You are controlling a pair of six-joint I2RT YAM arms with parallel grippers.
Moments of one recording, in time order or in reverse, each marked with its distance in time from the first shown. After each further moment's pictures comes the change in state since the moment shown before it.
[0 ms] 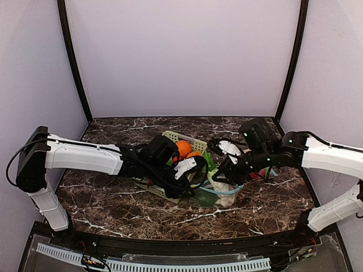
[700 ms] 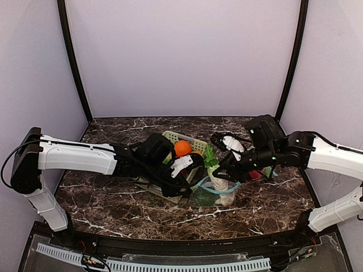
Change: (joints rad) left arm 0.000 -0.053 -0.023 -0.009 -0.034 -0.029; right arm 0.003 -0.053 -0.003 0.029 0.002 0.016
